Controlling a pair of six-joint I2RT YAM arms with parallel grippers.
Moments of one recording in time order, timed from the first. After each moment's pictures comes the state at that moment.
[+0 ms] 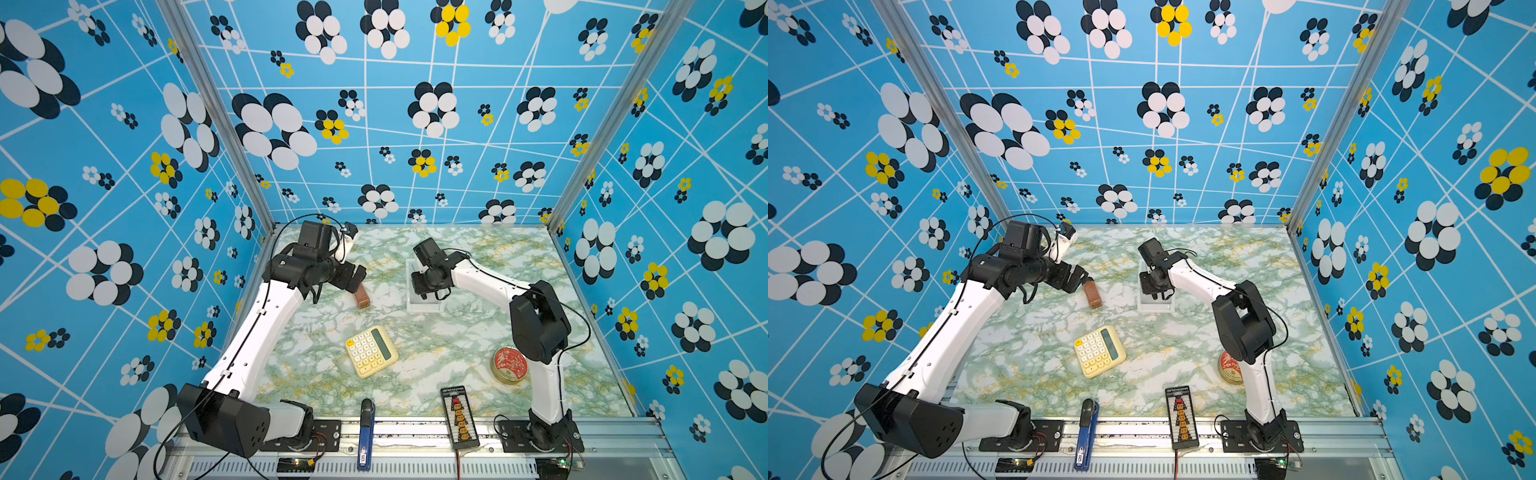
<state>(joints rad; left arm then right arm) -0.27 1.34 1.41 -0.89 0.16 0.21 0.62 2.07 1.64 -0.66 0.04 0.33</state>
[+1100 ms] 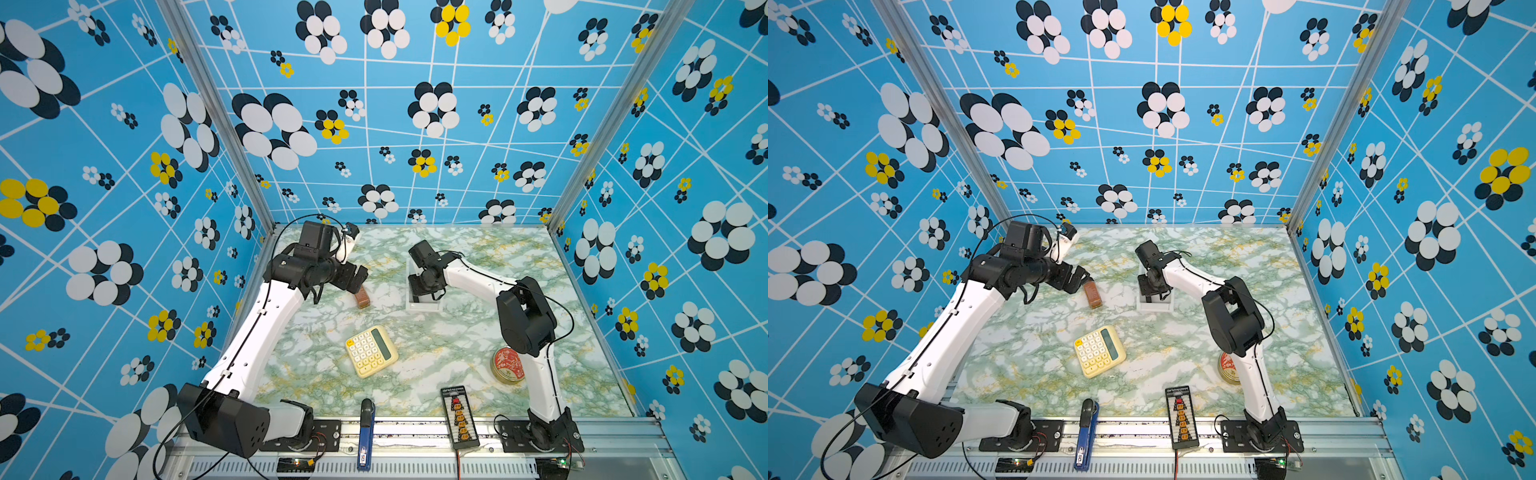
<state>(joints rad) -0.27 1.34 1.41 -0.90 0.17 0.20 0.62 2.17 1.71 -0.69 0.04 0.30</state>
